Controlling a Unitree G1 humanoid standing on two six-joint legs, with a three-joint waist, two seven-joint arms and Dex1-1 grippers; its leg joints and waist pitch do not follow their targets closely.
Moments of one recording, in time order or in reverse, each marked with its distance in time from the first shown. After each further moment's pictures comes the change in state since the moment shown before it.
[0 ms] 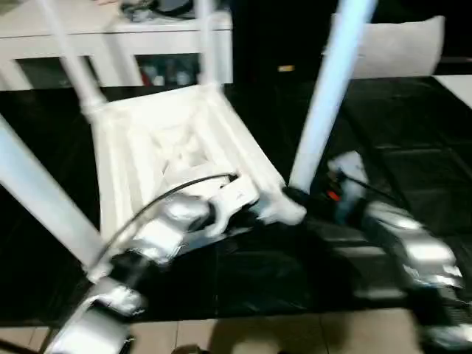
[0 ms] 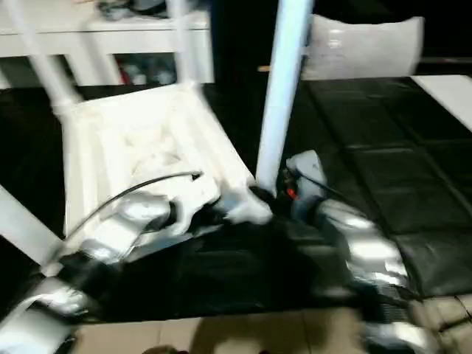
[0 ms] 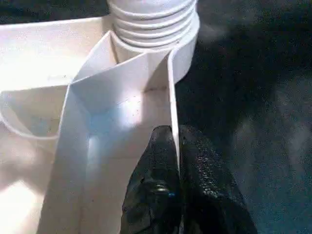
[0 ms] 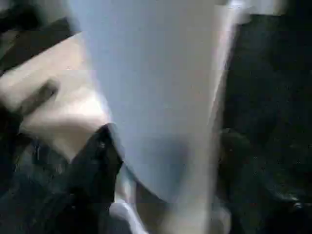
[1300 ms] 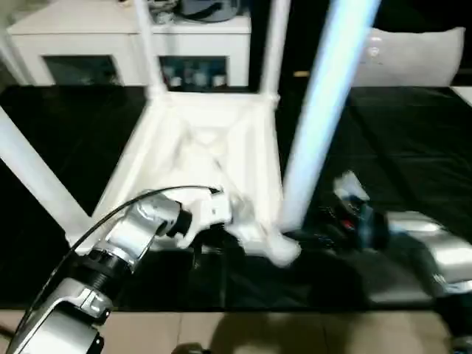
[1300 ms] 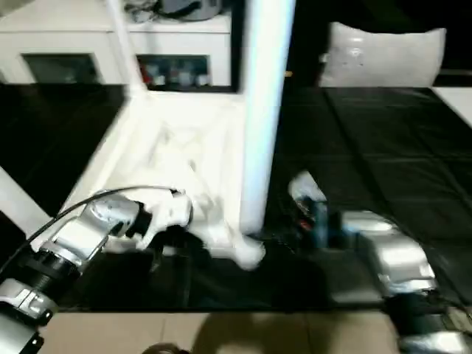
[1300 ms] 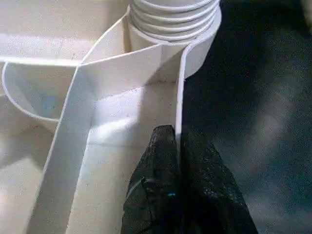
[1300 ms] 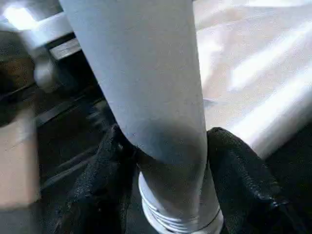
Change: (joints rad) left arm -0.007 0.071 0.003 -0.007 -0.016 0.058 -0.115; right arm -0.033 -0.013 0.053 -0.036 0.045 0.148 0.109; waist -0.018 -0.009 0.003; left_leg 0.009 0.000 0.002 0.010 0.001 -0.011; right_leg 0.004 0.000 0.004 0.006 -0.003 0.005
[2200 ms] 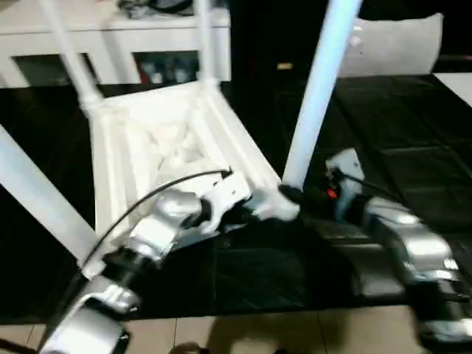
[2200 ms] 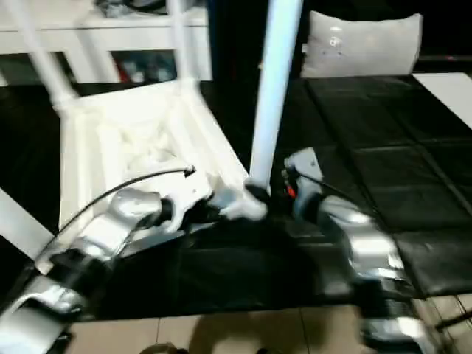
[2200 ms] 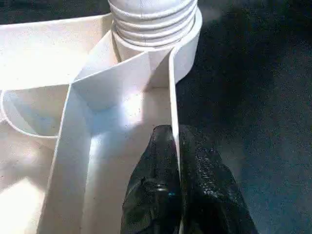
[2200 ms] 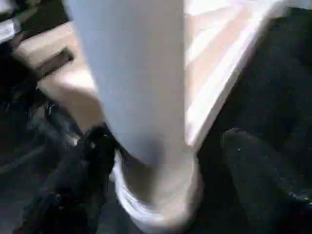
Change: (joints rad) left arm -0.006 -0.011 -0.014 0.014 0.022 -0.102 0.063; right arm 0.009 -0.071 -0.015 0.030 -0.060 -0.147 0.007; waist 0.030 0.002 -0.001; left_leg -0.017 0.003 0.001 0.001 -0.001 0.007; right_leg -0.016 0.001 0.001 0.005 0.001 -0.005
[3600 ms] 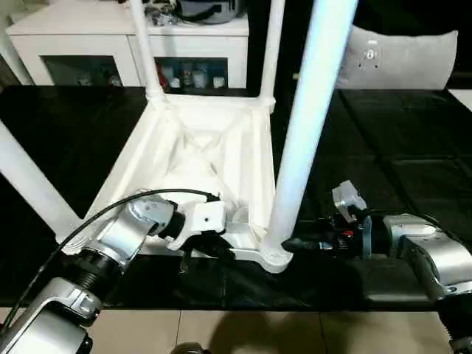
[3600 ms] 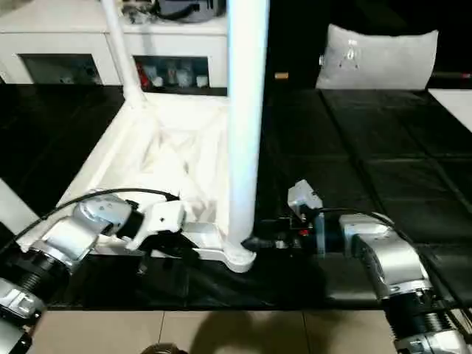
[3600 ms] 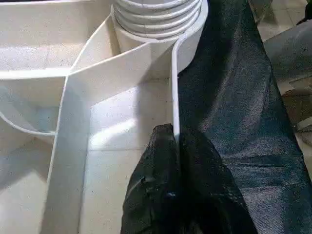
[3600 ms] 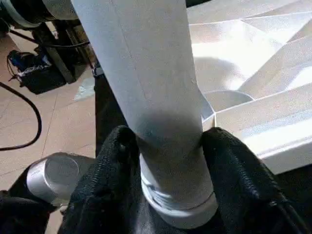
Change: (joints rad) left arm 0.018 0.119 -0.069 -0.030 -0.027 -0.114 -0.282; right arm 0.045 -0.058 0.098 -0.013 0.099 0.003 0.345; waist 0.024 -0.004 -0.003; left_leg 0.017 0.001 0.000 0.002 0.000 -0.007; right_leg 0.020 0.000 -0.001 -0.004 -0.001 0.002
